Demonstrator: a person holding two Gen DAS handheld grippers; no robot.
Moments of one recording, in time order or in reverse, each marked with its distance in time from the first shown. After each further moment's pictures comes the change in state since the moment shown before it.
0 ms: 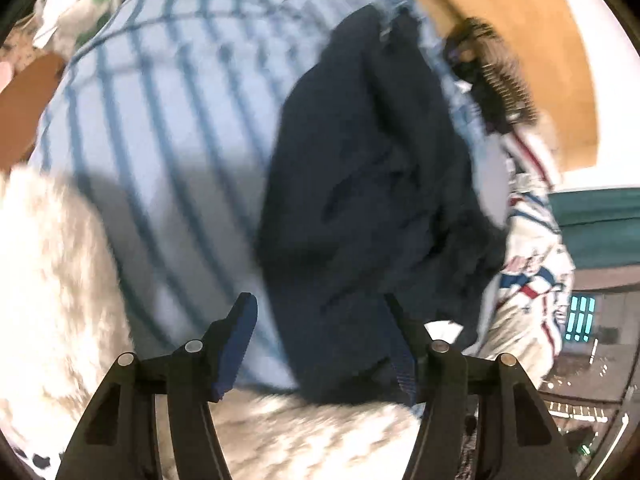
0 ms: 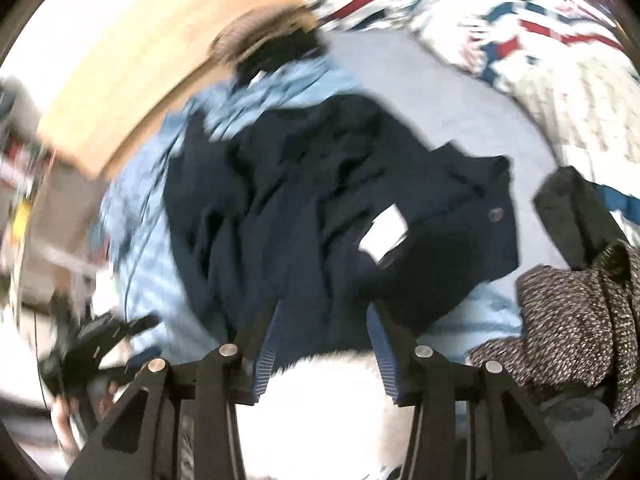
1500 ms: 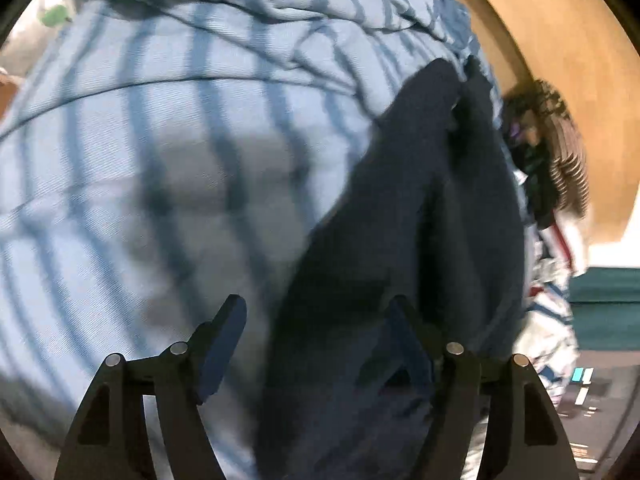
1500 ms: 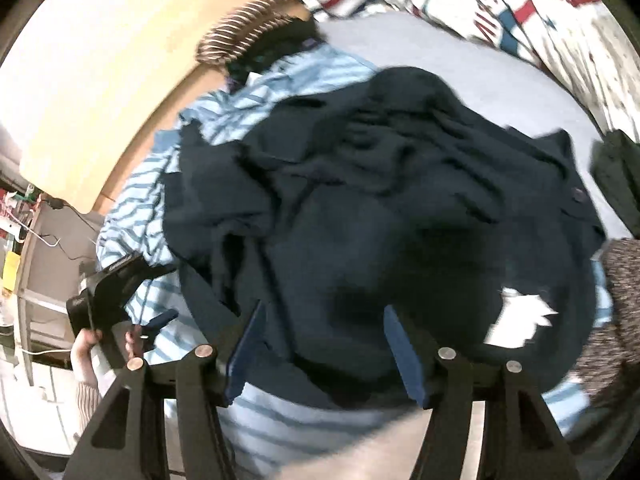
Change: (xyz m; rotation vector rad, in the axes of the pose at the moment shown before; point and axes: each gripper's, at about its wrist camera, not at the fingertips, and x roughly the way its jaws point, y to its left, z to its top) left arm 0.095 0.024 0.160 -0.136 -0.021 0.002; right arm 0.086 0.079 0.017 0.093 -0.001 0.069
